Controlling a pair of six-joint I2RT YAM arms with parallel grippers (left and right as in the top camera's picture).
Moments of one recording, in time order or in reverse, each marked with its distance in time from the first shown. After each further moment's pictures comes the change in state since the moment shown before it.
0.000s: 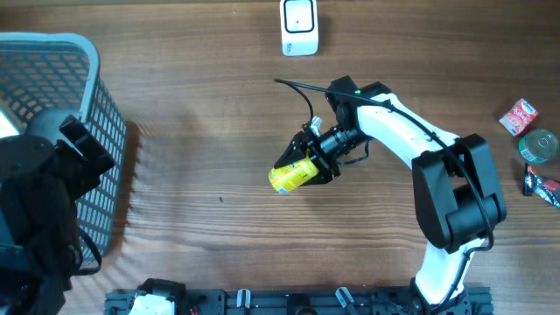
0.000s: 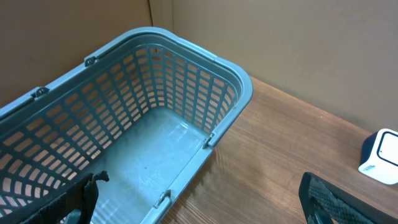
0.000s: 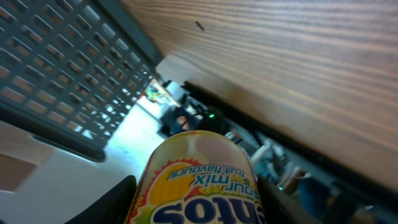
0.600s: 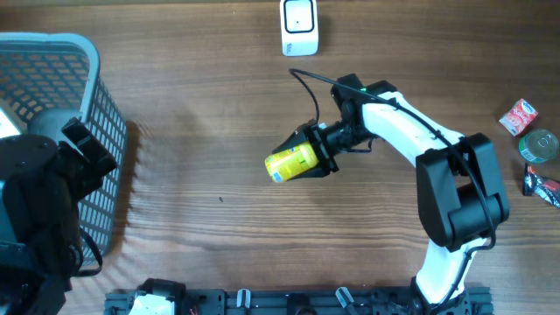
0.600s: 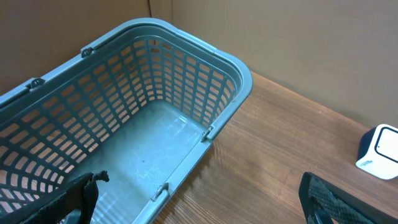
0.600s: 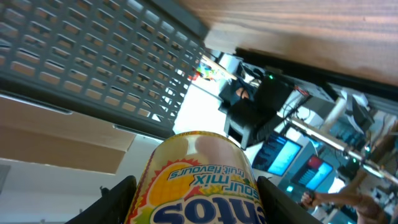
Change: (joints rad) left arm 0.000 0.003 -0.002 -0.023 0.015 -0.027; right arm -0.035 0.000 0.000 0.021 -0.211 0.270
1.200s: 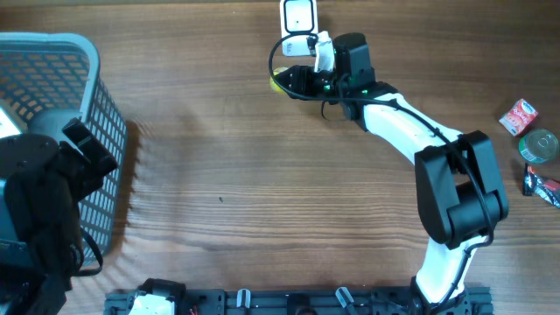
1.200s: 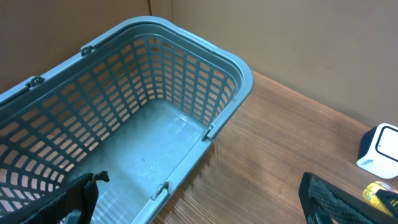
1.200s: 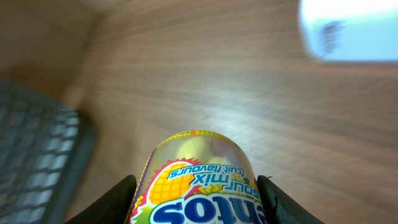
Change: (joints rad) left arm 0.000 0.001 -0.002 -0.004 0.000 -0.004; right arm -0.006 0.011 -0.023 1.100 0.839 -0.446
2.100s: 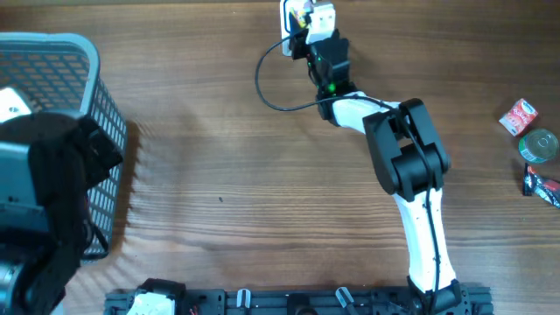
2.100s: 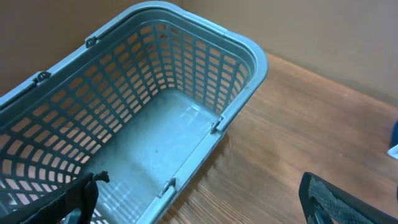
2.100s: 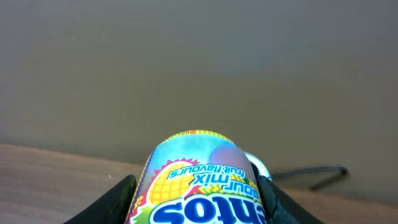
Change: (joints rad) left arm 0.000 0.055 -0.002 -0.045 -0.026 0.000; right arm 0.038 0.437 0.241 0.843 0.595 -0.363
